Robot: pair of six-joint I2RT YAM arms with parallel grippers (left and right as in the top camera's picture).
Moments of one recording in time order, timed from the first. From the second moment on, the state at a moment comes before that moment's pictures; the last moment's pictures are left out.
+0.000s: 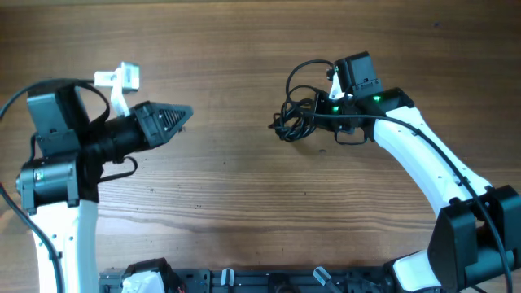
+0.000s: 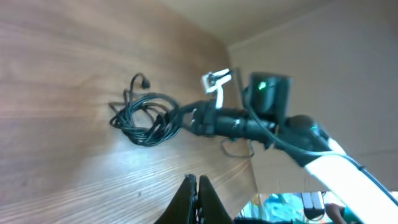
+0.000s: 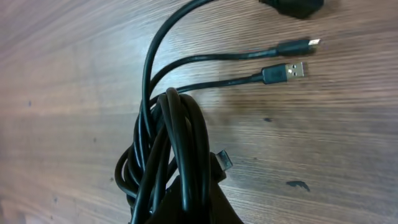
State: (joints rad) left arm 0.18 1.12 1.19 -0.90 1.00 -0.33; right arm 0.31 1.65 1.18 -0.63 -0.31 0.51
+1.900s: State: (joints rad) left arm -0.31 1.62 1.19 -0.90 0.81 0.20; right arm 0.41 1.65 1.17 -0.61 -0.84 -0.01
